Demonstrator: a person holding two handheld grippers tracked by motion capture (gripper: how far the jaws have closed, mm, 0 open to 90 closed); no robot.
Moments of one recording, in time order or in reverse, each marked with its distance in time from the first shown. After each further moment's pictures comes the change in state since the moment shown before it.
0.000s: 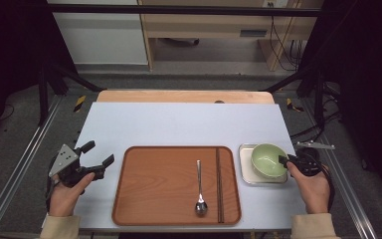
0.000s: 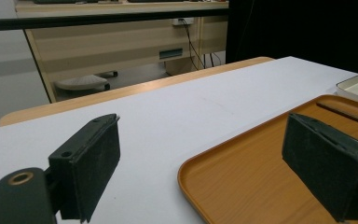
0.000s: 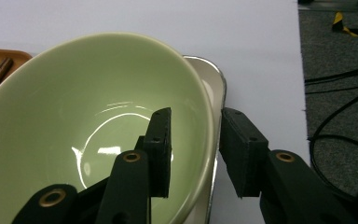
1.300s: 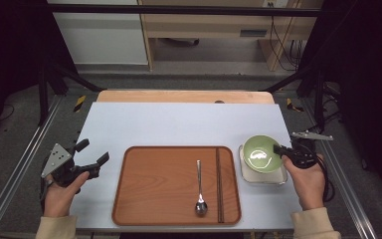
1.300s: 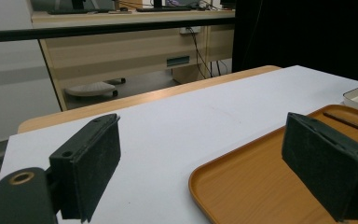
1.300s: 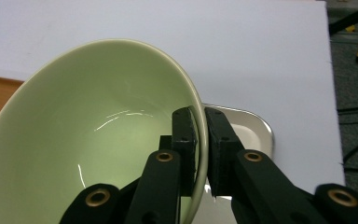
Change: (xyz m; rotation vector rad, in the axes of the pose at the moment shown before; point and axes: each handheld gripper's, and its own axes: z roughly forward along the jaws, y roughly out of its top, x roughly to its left) left arm 0.004 0.007 -0.010 -0.032 0.027 0.004; right arm 0.035 0.032 -0.024 -0.080 0.080 -0.041
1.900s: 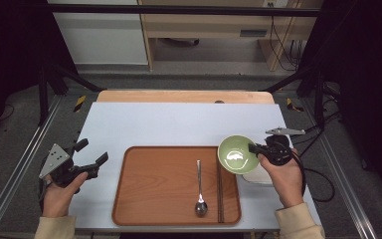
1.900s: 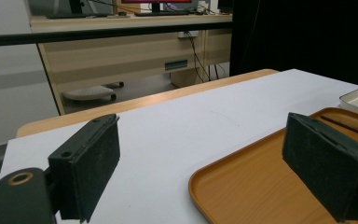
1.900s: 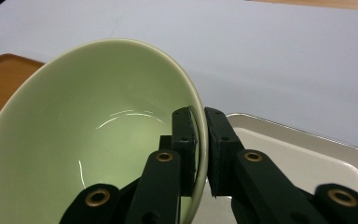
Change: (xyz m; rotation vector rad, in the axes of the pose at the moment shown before) left arm 0.002 0.000 -0.002 -0.021 -0.010 0.000; right arm 0.061 0.015 0.018 0.028 0.140 -0.080
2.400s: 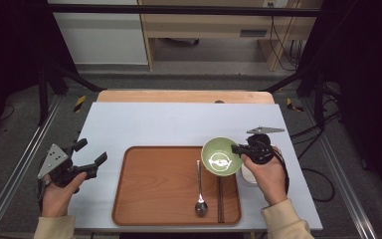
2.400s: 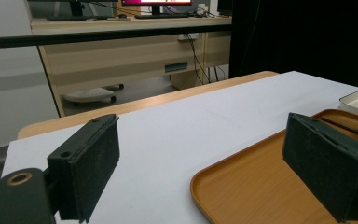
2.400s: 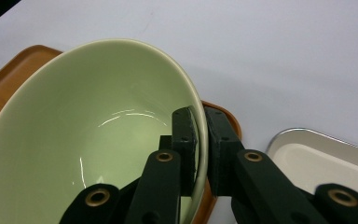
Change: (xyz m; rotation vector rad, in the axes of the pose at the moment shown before) left arm 0.002 -0.001 -0.001 -0.005 0.004 -0.003; right arm 0.033 0.007 0.027 0.031 0.073 -0.036
